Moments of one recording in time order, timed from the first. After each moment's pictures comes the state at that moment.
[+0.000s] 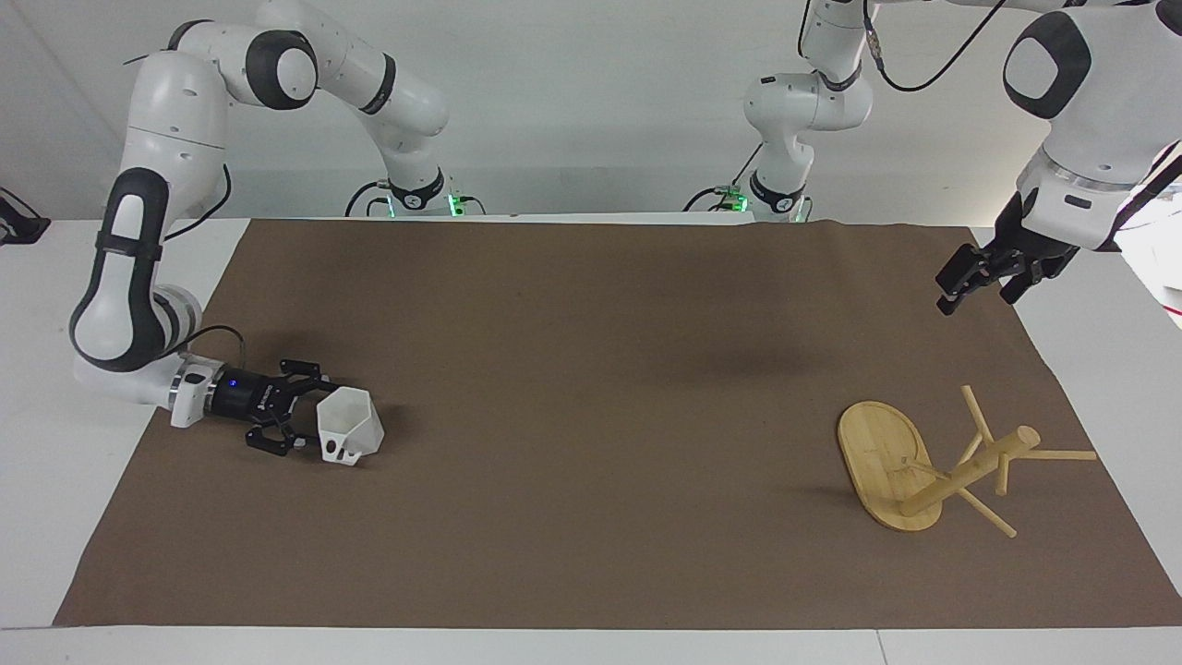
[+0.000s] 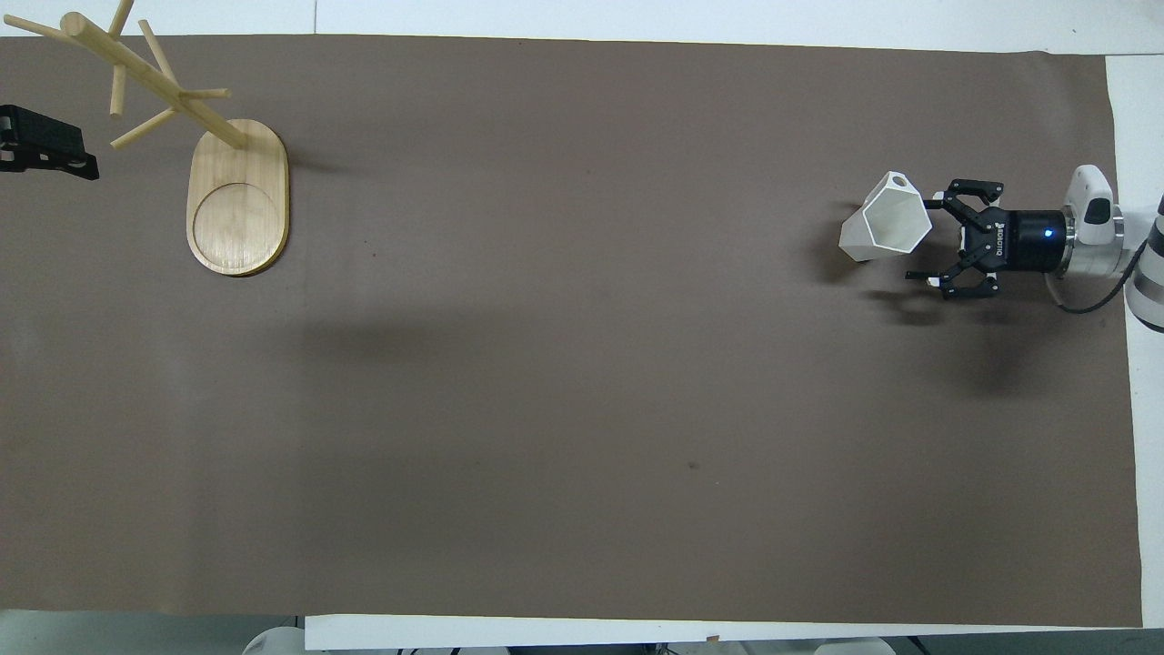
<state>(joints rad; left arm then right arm) -0.11 0.08 0.06 -1.53 -0.01 1.69 -0.14 -0.53 0.65 0.13 -1.71 1.05 1.67 -2.38</state>
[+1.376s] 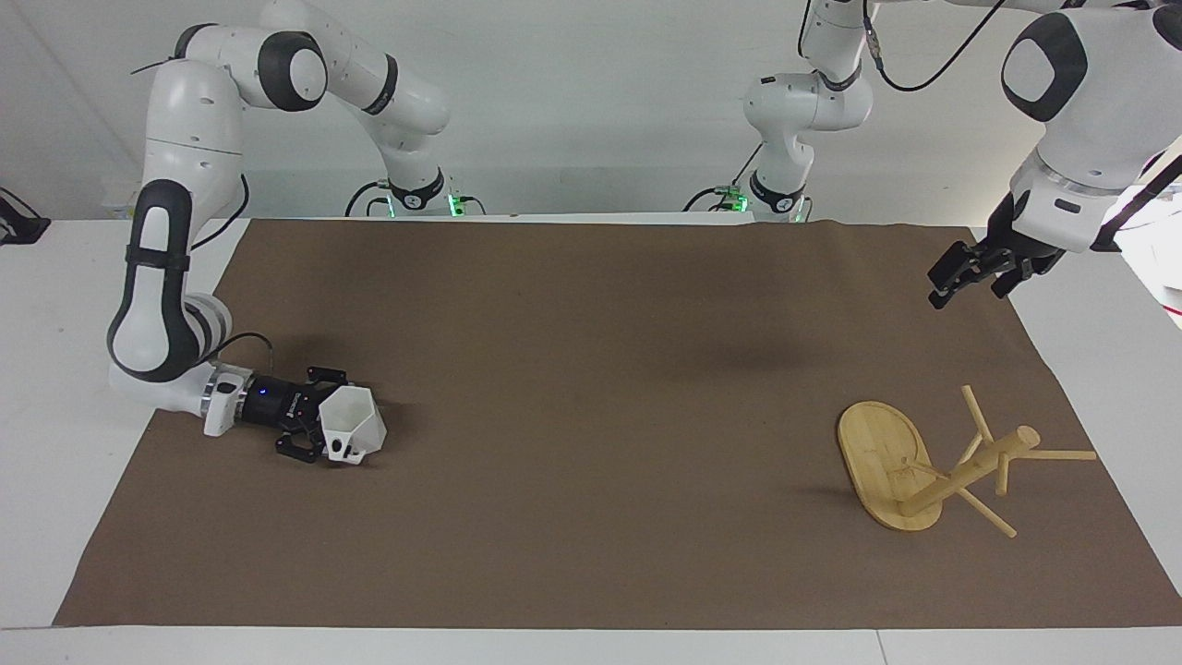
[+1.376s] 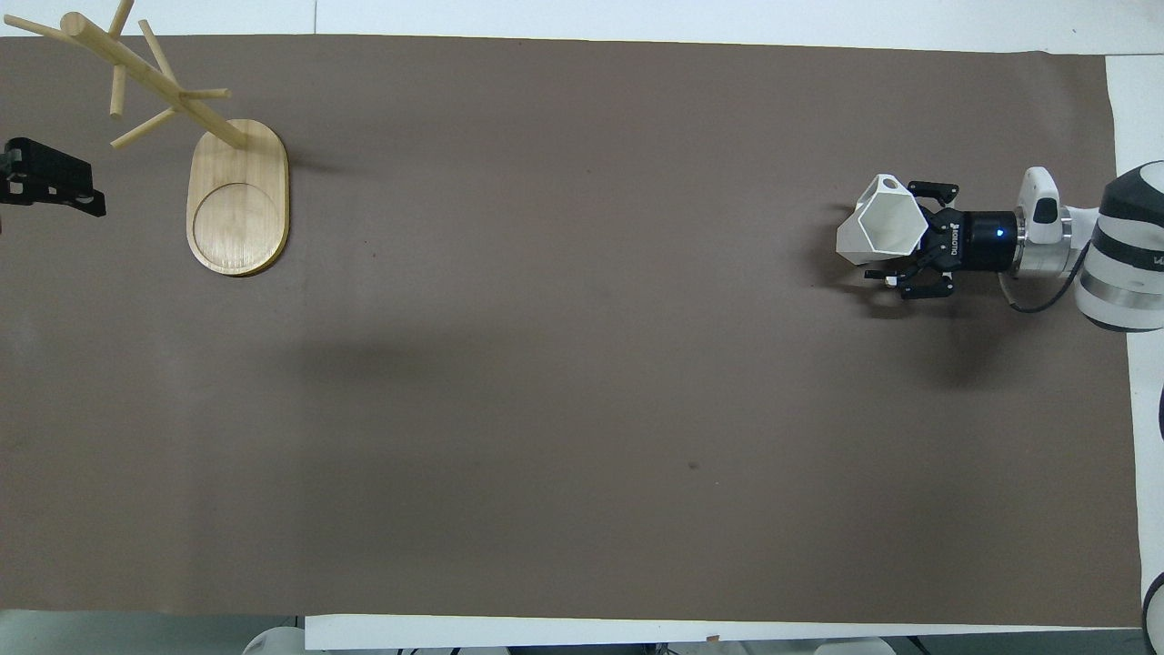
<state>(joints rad) -0.11 0.06 0.06 -1.54 -0.01 1.54 -0.14 -0.46 0.65 0.13 -1.75 1.10 1.71 -2.38</state>
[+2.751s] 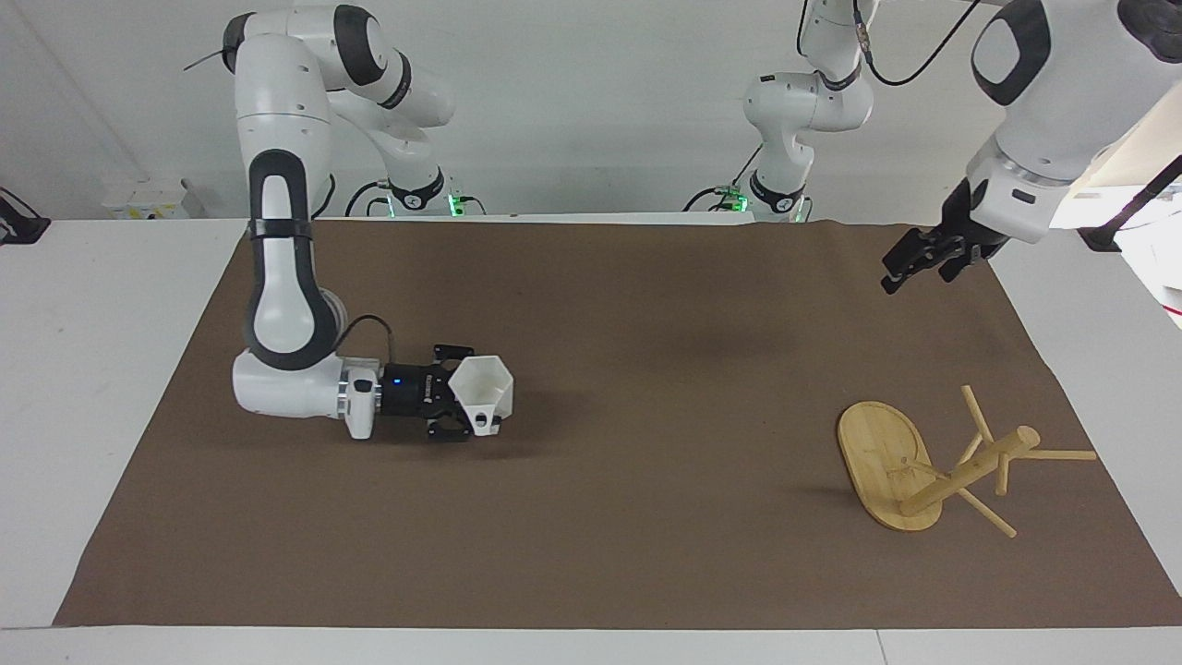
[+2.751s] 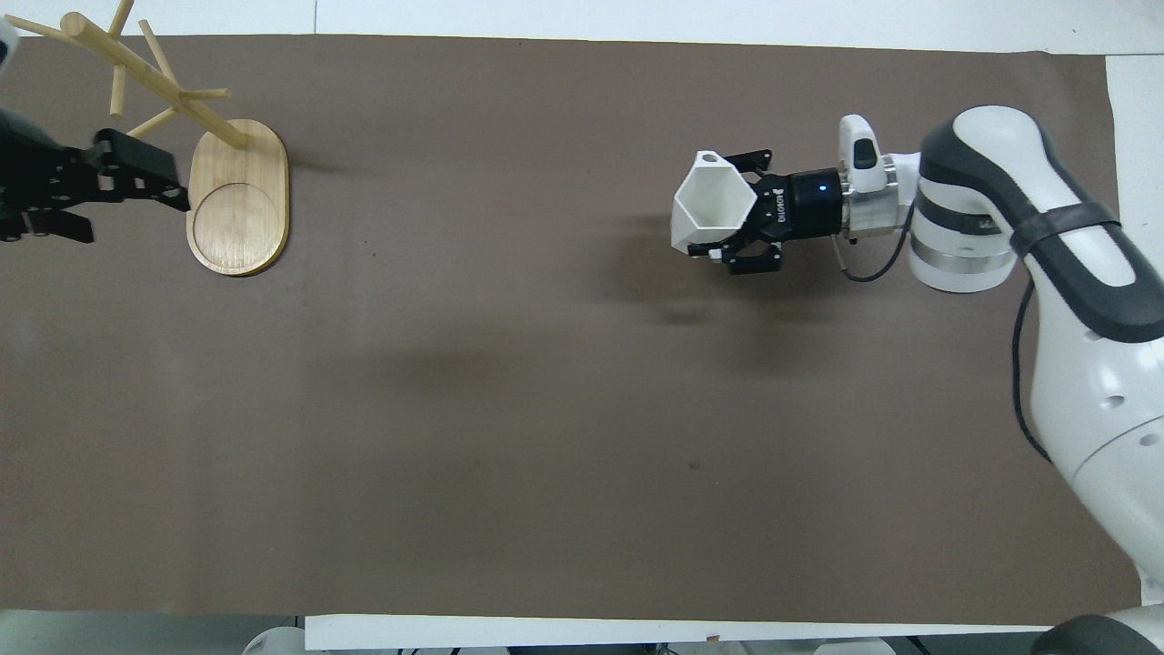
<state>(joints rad) -0.27 0.06 0.04 -1.54 -0.09 1.61 -0.44 -0.04 0.54 0.15 -1.75 1.35 1.81 -2.09</state>
